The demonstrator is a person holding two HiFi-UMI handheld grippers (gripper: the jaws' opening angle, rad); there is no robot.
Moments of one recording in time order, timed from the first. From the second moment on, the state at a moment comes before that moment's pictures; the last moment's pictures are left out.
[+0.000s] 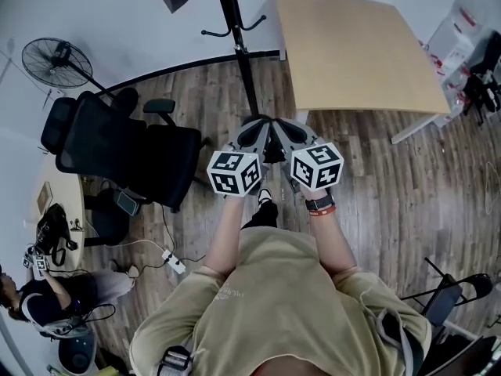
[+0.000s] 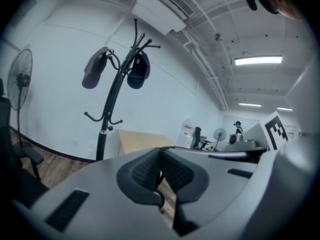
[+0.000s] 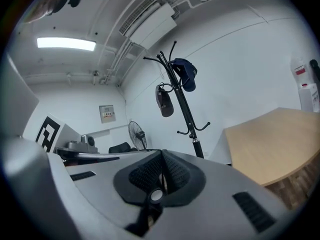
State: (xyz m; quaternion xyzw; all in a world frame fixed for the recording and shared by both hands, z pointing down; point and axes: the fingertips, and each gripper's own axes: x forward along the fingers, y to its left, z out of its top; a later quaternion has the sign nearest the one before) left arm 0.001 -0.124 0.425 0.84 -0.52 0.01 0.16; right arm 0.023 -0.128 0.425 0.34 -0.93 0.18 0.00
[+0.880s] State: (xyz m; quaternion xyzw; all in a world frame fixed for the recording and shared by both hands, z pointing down) left arm -0.096 -0.298 0.442 0.83 -0.53 -0.01 0.16; right arm -0.072 -0.313 0.442 0.33 -0.93 0.16 0.03
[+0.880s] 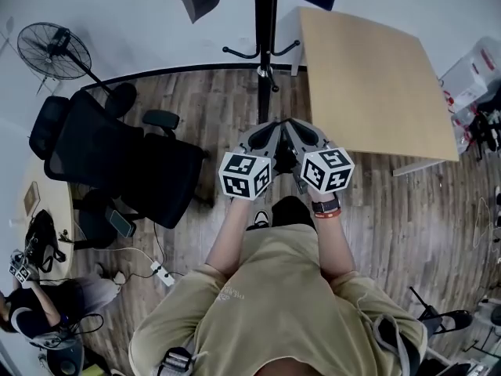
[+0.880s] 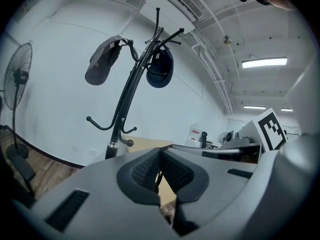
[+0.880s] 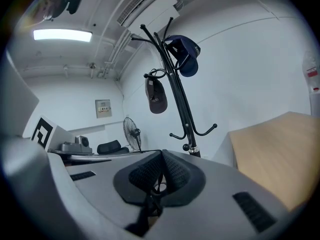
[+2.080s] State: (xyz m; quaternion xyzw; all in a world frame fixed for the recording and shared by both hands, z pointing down) left arm -0.126 -0.435 0.493 0.80 -0.57 0.01 0.20; right arm -0.091 -0.445 0.490 0.29 -0.93 0.20 0.08
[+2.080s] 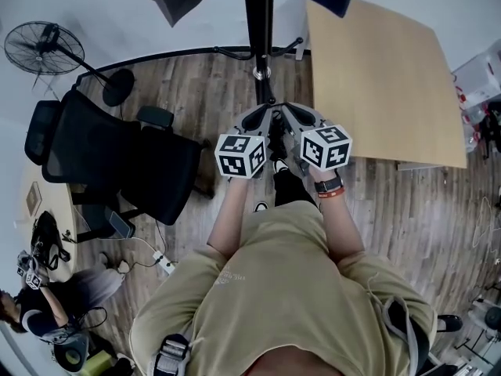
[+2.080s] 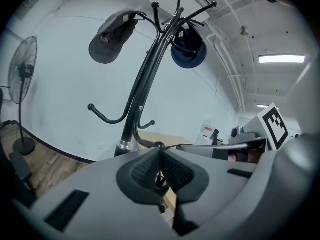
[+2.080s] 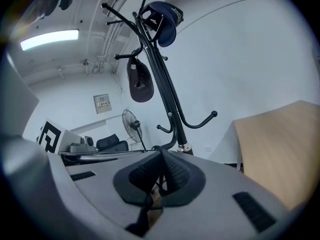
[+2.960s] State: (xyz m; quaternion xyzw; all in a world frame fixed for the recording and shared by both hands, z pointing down) left arm -0.142 -0.462 0.493 0.79 -0.57 0.00 0.22; right arm -0.102 -0.475 0.489 0.29 -0.93 0.20 0.07
